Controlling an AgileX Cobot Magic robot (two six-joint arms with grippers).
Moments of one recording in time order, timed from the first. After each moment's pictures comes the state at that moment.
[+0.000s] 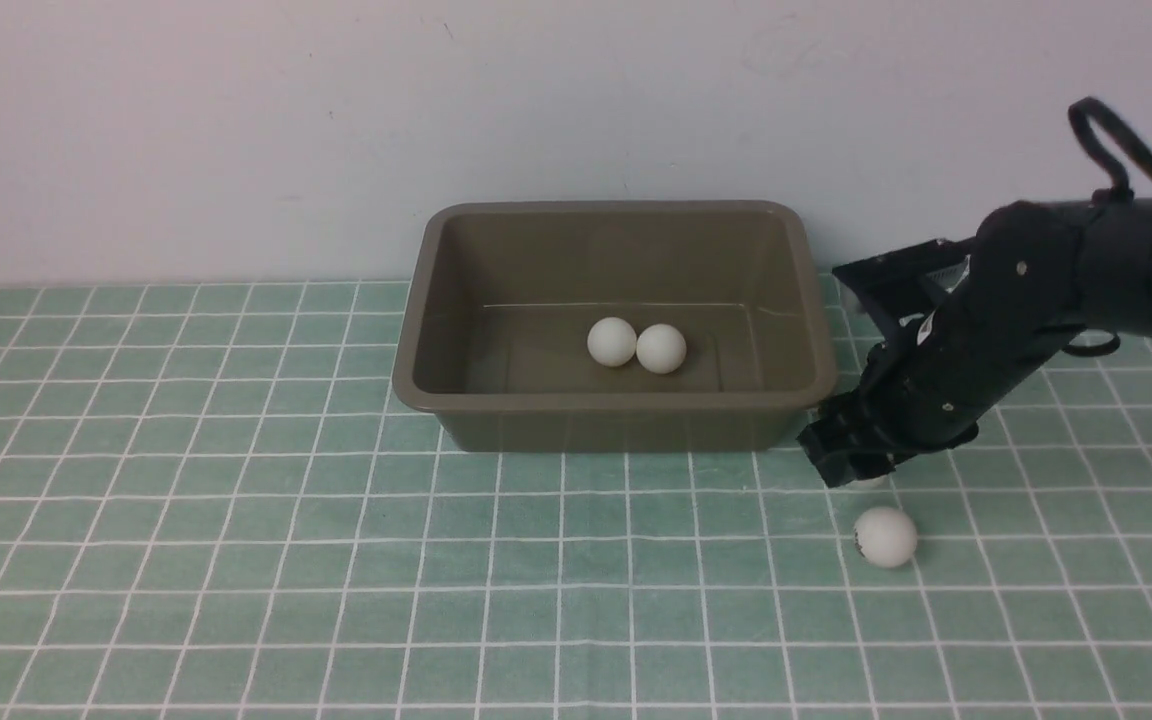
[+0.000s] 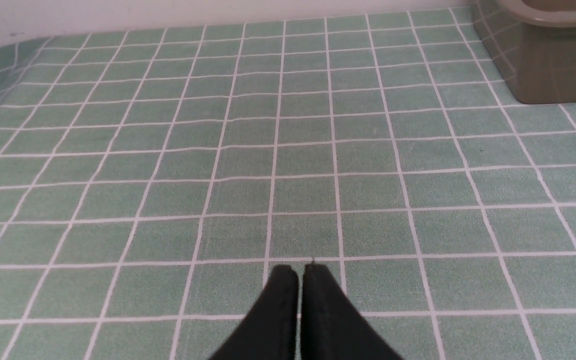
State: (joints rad) right arm 0.29 1.90 -1.27 0.16 0.78 -0.23; left arm -0.02 -0.01 0.02 0.10 0.42 -0.10
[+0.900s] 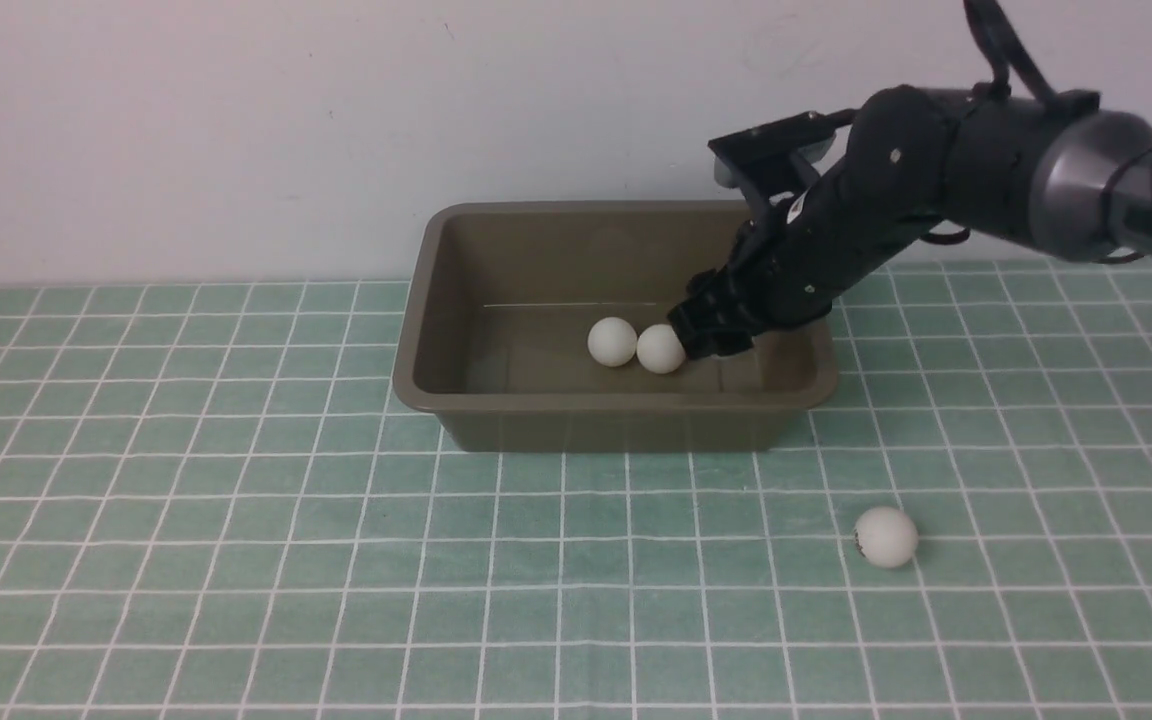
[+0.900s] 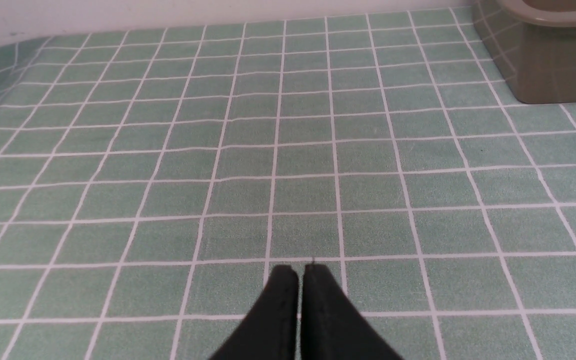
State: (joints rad) right arm 0.38 2.07 -1.66 0.25 0.79 -0.29; left arm -0.02 -0.01 0.02 0.10 0.42 -0.10
